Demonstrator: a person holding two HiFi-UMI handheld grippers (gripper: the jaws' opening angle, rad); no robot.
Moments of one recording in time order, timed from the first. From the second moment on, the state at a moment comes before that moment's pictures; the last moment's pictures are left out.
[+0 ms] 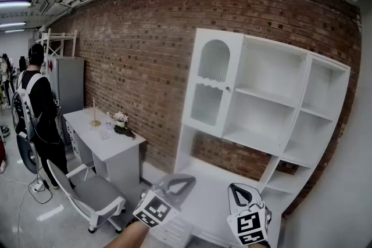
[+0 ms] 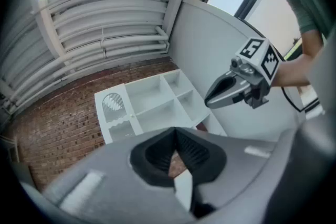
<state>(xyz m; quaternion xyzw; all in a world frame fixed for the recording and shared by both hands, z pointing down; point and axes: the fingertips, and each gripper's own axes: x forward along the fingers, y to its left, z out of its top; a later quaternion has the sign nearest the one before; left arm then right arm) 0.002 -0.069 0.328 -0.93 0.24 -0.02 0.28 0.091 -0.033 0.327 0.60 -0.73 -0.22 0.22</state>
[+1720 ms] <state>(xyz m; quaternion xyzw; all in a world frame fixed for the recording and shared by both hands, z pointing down) -0.034 -0.083 0.337 -0.94 0.21 -0.01 0.27 0.052 -0.049 0.323 0.62 -0.74 -0.20 0.17</state>
